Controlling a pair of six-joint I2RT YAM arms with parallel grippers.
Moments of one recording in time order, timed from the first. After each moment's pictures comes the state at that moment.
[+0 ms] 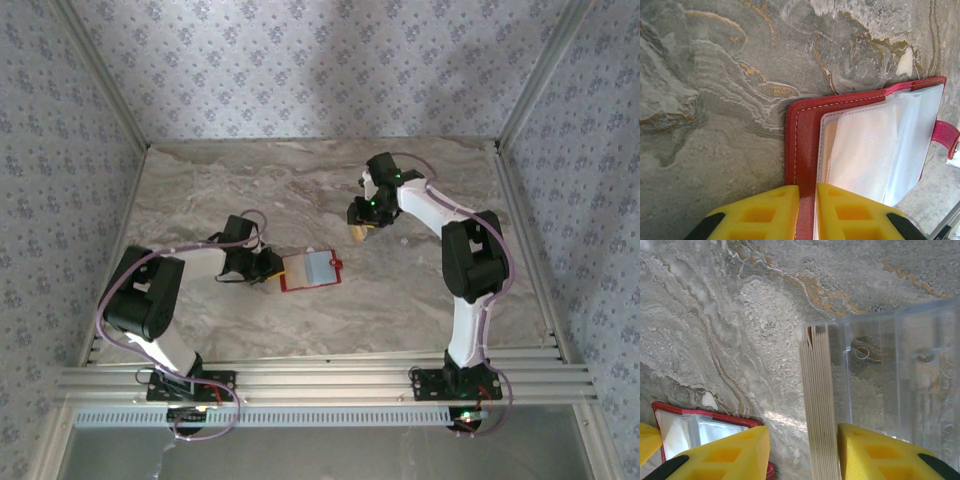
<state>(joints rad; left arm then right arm) -0.37 1.66 0.74 -0.16 0.51 -0.70 0.38 1.97 1.53 -0.74 -0.29 0.32</state>
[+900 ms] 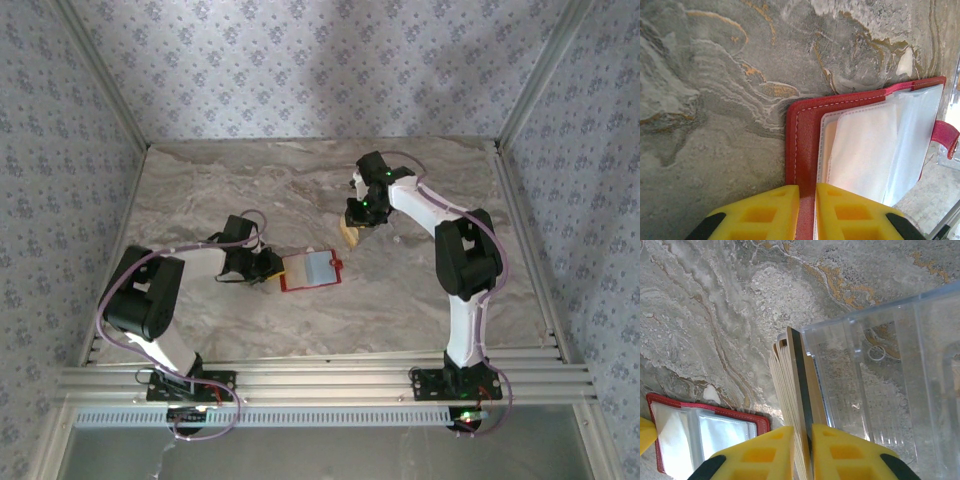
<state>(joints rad) -0.37 1.66 0.74 -0.16 0.51 -0.70 0.42 2.01 1.59 -0.80 -0.27 0.29</state>
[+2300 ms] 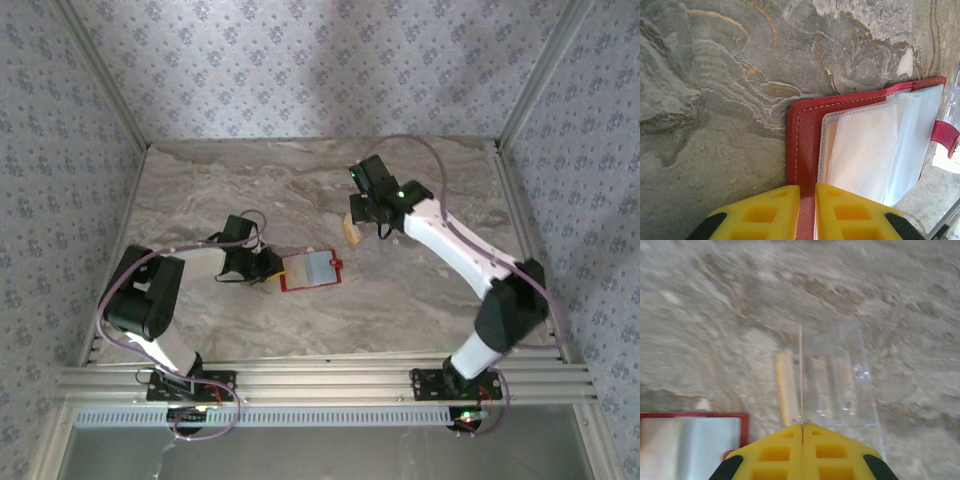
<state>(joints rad) -0.37 1.66 0.74 -0.17 0.51 -0.70 0.61 1.56 1.40 -0.73 0.25 0.34</state>
